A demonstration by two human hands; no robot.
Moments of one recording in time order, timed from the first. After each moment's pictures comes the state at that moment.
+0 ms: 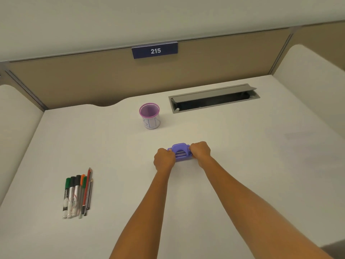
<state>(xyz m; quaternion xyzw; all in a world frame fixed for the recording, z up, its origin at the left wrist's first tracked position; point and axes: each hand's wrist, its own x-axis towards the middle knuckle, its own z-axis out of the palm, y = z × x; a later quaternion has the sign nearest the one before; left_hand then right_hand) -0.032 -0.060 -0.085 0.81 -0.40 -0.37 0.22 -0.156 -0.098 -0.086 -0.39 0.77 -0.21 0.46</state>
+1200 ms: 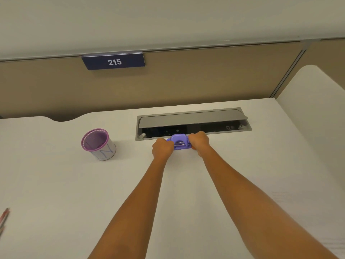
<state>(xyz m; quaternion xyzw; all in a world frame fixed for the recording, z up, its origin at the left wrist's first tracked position) -0.188 -0.302 -0.098 0.82 -0.38 -0.35 0.22 -0.309 -0.356 -0.104 -0.50 0.74 -0.15 0.42</state>
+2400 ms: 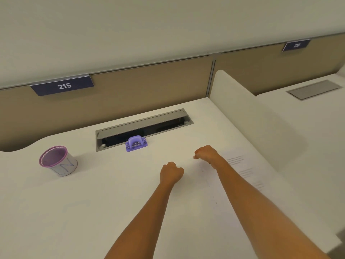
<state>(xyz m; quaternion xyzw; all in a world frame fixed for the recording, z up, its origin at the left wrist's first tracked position) -0.360 -0.173 -0.071 0.73 -0.55 -0.41 0.08 -0.509 -0.220 -0.052 -0.48 0.78 -0.07 0.39</state>
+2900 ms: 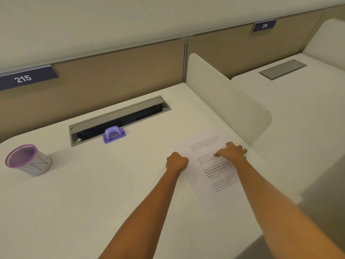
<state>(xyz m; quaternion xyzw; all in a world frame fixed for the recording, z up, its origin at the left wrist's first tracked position) -0.441 -0.138 -0.076 0.69 -0.53 -0.48 0.09 -0.644 -0.130 -0.081 -0.32 0.90 -0.05 0.29</state>
